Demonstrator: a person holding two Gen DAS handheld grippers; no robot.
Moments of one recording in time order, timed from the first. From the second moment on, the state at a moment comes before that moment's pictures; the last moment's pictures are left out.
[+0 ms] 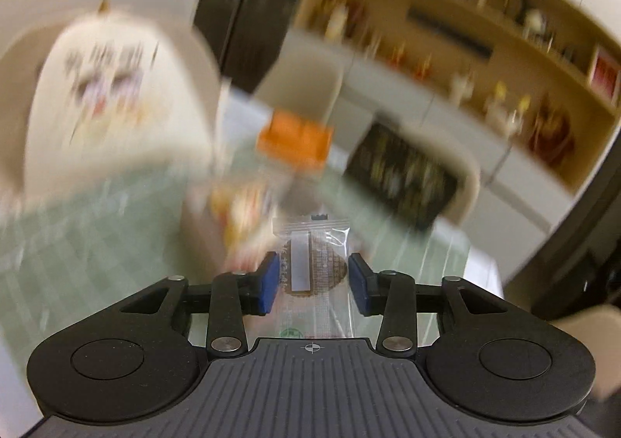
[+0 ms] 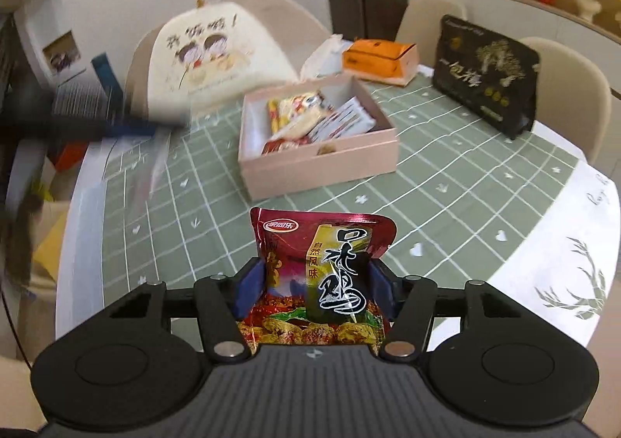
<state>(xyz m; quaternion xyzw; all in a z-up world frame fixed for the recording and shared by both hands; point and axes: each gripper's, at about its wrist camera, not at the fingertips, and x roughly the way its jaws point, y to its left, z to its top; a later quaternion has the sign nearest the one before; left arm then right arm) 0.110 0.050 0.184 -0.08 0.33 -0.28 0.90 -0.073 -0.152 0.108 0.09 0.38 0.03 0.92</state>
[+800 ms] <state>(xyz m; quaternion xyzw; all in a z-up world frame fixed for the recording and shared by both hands) 0.092 0.091 0.037 -0.16 0.51 -0.29 0.79 0.059 -0.131 0.196 0.00 0.33 0.03 0.94</state>
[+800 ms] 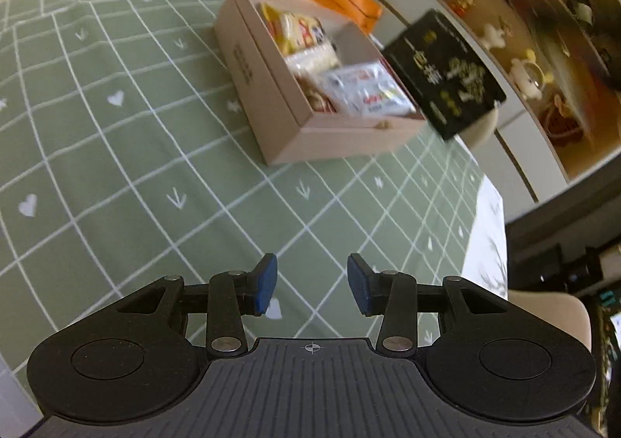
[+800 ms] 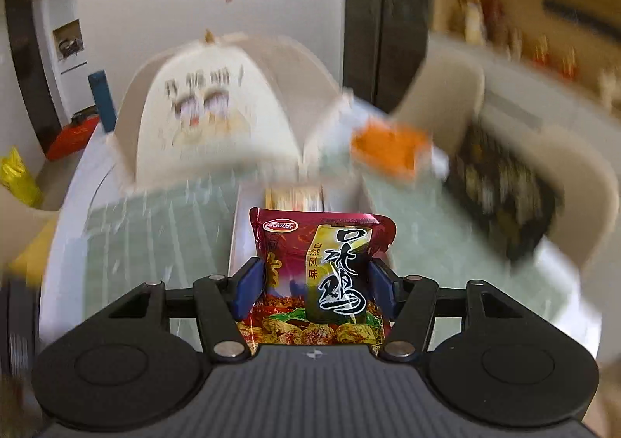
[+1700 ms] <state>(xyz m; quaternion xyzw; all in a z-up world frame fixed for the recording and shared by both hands) 0.112 0.089 0.071 -0.06 0.46 -0.27 0.84 0.250 -0.120 0.046 0.03 0.50 0.02 0.87</state>
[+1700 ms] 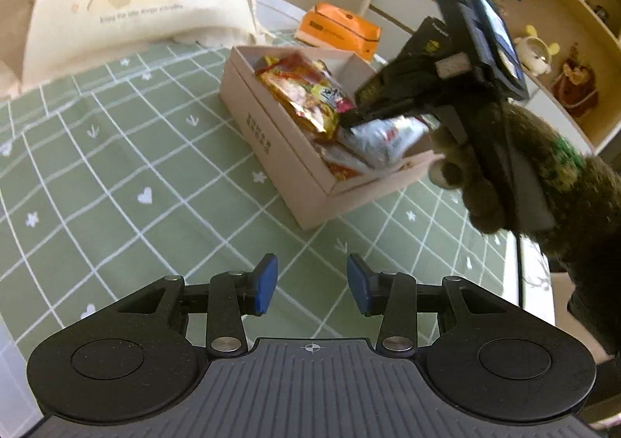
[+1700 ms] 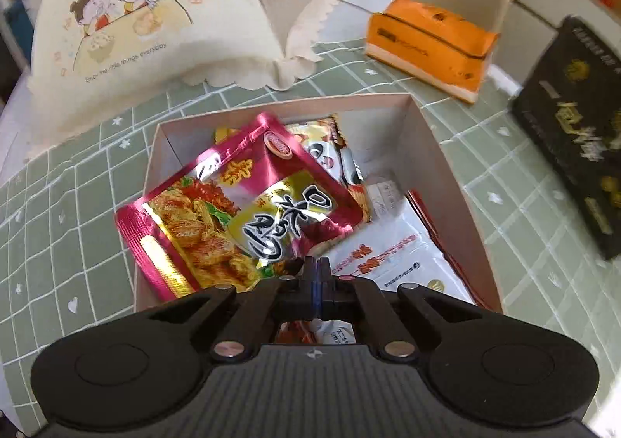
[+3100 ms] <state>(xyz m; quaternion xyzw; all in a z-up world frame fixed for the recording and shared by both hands) 0.279 0.006 0.053 -0.04 0.50 -0.30 0.81 0.227 -0.143 0.067 0.15 0.51 0.17 0.83</state>
